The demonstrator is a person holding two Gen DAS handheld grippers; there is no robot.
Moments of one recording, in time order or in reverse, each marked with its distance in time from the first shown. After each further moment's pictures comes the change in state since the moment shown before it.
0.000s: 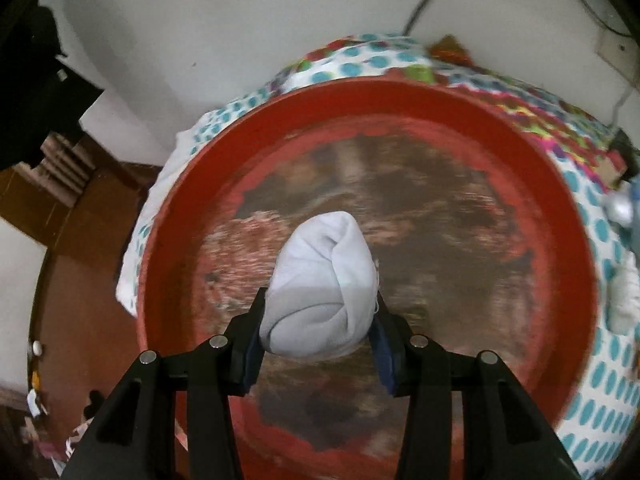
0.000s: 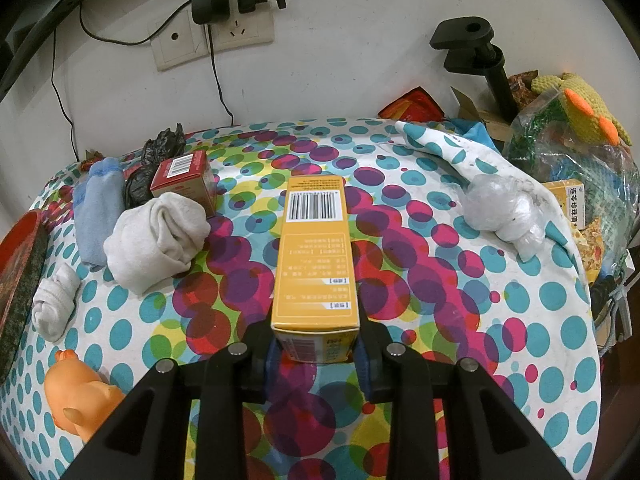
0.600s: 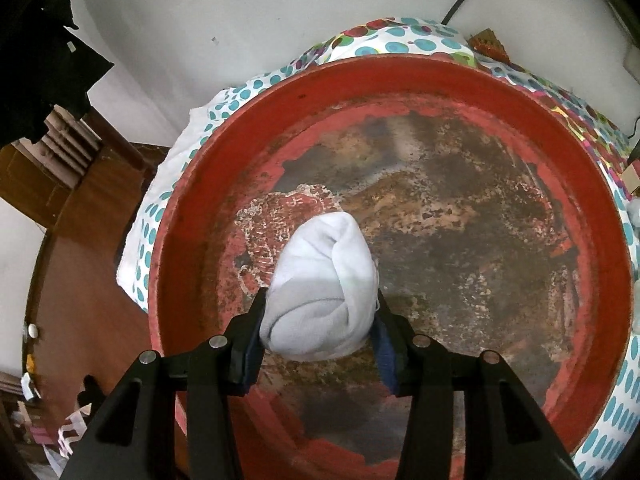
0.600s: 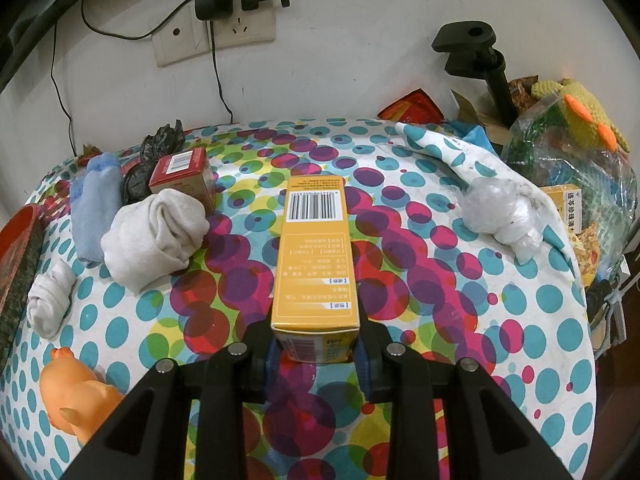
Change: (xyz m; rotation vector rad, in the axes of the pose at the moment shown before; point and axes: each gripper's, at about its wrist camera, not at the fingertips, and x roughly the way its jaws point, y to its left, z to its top) left arm 0.021 0.033 -0.009 -0.041 0.030 -0.011; right arm -0.001 0.001 0.000 -0.012 0.000 -0.011
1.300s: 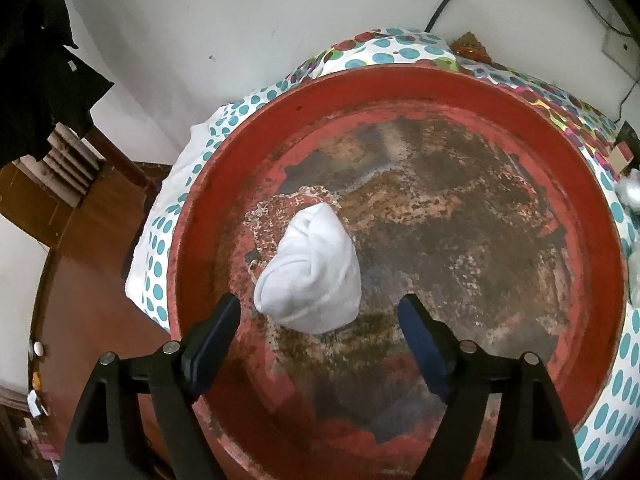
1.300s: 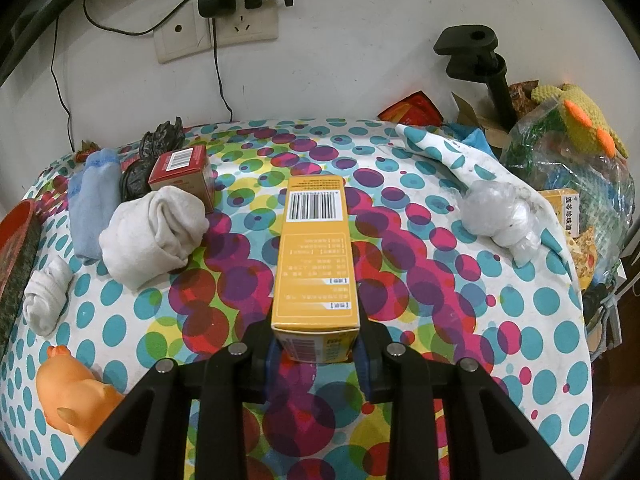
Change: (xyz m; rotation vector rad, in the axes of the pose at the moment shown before) left arm -0.020 -0.004 -0.013 0.056 -0.056 0.018; right arm -0.001 -0.001 0.000 -0.016 -0.002 -0.016
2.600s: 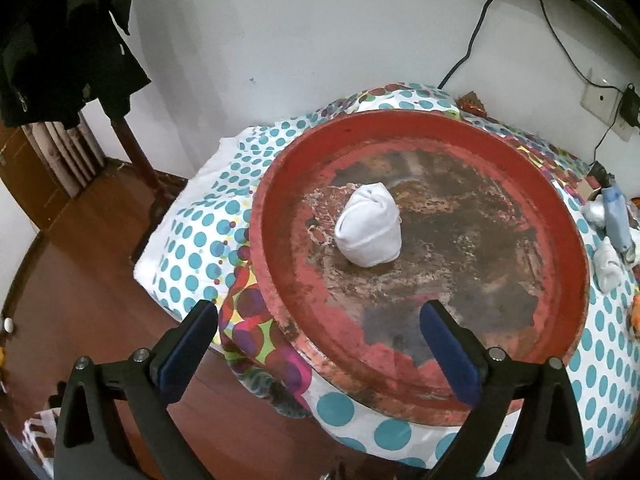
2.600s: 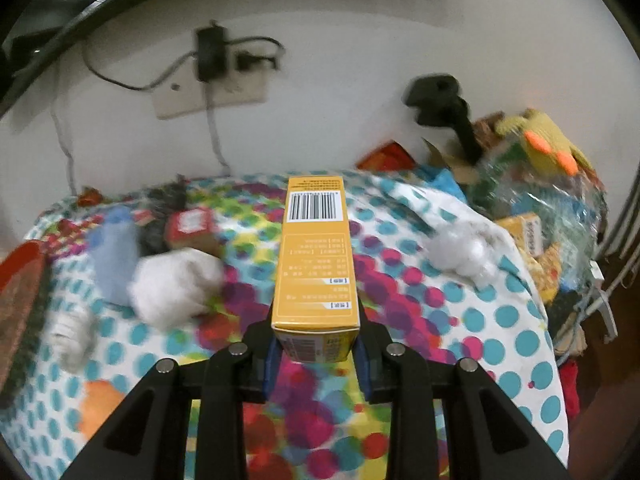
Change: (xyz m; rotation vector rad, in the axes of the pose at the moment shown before) left arm -0.050 0.049 -0.067 -0.135 -0.181 -0.066; right arm -0.050 -0.006 0.016 0.006 -0.139 -0.029
